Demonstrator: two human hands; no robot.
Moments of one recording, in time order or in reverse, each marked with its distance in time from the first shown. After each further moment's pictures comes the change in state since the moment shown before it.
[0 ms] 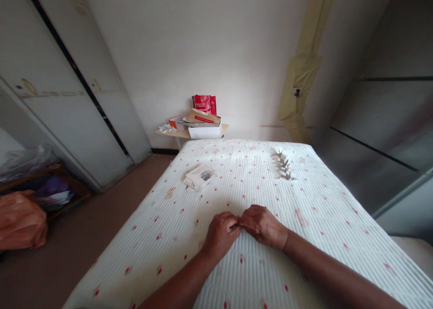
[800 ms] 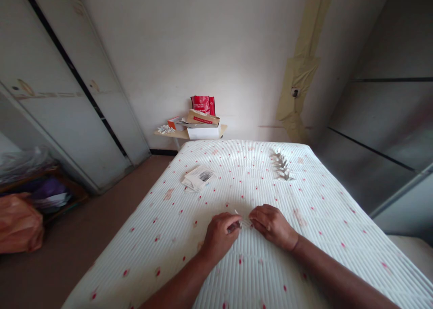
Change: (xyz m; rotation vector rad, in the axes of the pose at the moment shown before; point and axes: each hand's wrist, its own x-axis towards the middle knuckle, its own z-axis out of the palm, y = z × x) left_hand -0.002 0.003 -0.005 -0.109 0.001 -0.036; right_hand -0.026 0.011 -0.001 -0.040 0.185 0.120
